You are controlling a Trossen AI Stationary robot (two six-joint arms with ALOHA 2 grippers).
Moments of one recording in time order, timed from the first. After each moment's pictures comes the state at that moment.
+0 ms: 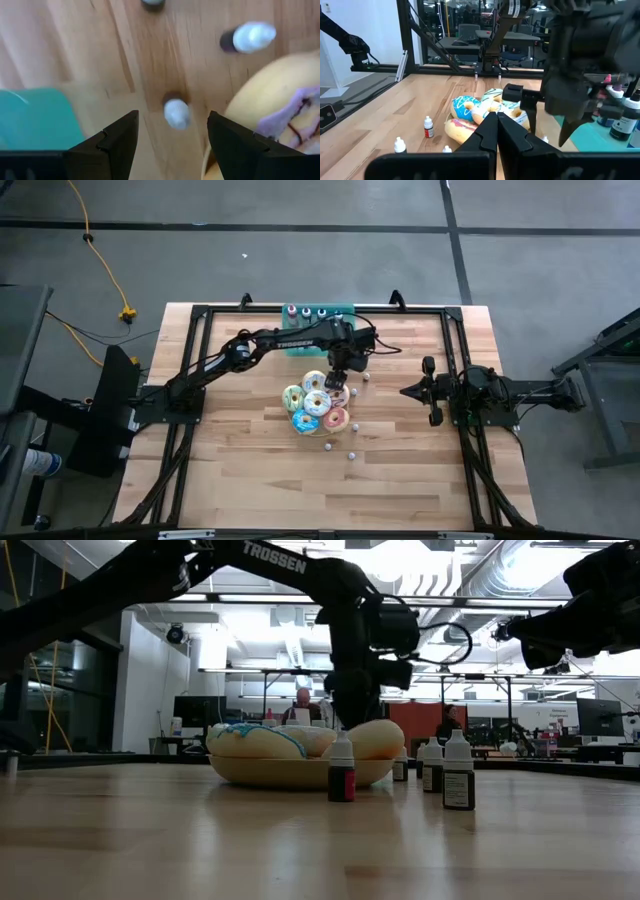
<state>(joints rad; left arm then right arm) 0.24 2.48 2.34 -1.22 0.07 0.49 -0.02 0.07 0.01 0.04 -0.06 -0.03</state>
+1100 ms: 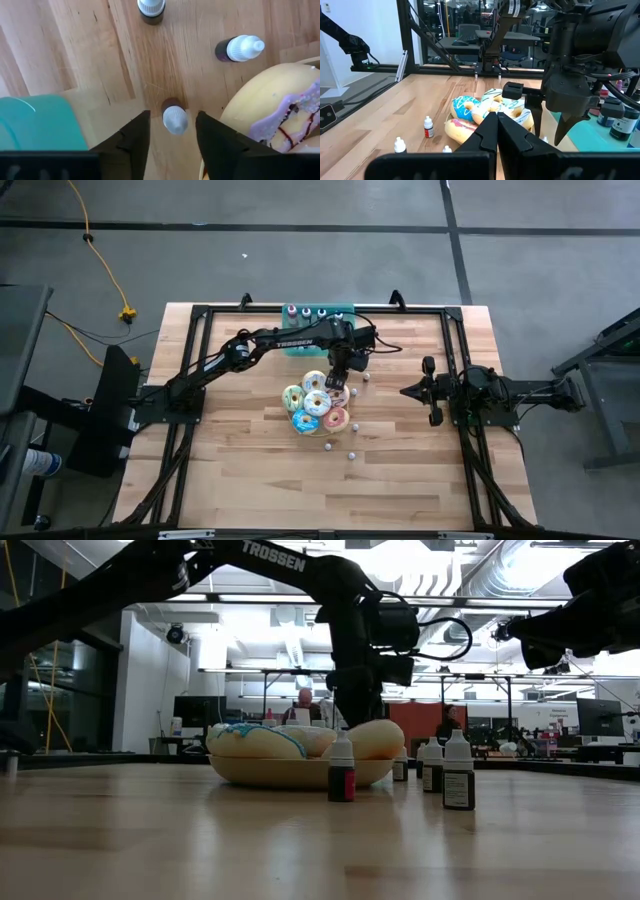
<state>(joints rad) 0.24 2.47 2.34 -1.21 0.10 0.49 -0.02 0.07 0.01 0.04 -0.06 -0.03</state>
